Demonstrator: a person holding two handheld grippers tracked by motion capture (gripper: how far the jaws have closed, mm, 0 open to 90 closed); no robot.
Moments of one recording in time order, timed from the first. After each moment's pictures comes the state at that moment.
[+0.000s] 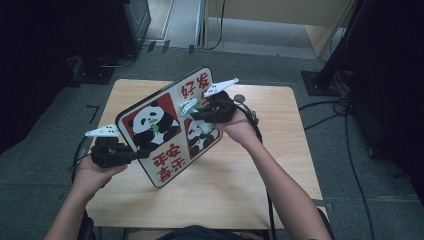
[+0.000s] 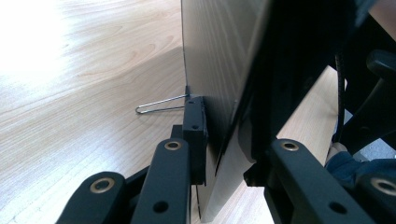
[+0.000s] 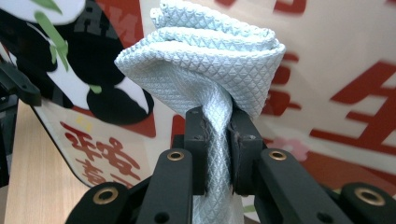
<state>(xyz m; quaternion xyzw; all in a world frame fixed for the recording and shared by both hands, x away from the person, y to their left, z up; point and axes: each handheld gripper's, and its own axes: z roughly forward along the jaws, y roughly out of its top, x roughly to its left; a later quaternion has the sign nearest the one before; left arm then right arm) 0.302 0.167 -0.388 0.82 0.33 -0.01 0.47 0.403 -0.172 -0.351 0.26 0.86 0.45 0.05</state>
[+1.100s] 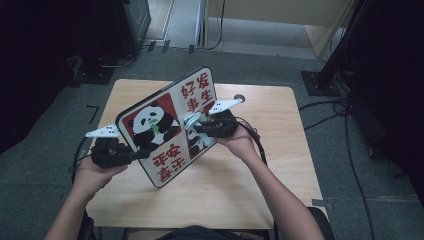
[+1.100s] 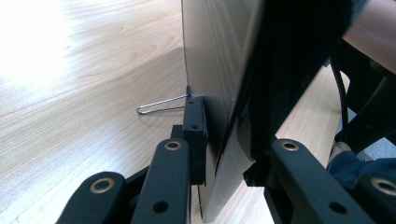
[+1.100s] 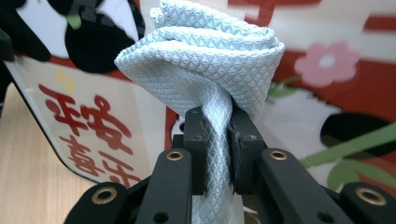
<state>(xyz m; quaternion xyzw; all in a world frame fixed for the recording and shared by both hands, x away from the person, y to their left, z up) 0.300 0.166 -0.388 0.82 0.33 0.00 0.47 0.388 -0.183 -0.405 0.26 0.84 0.47 0.06</state>
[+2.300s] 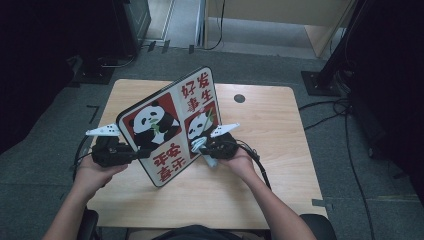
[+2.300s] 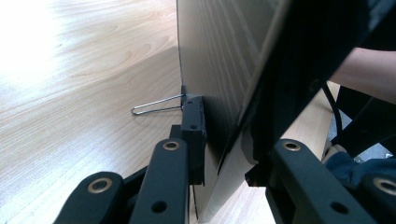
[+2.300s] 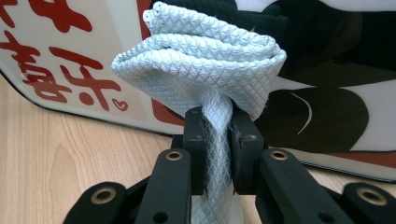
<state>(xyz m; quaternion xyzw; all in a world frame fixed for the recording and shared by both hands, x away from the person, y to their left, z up) 0.305 0.167 -0.390 0.82 0.33 -0.02 0.48 0.365 -0.192 -0.489 0.31 0.86 0.42 0.02</state>
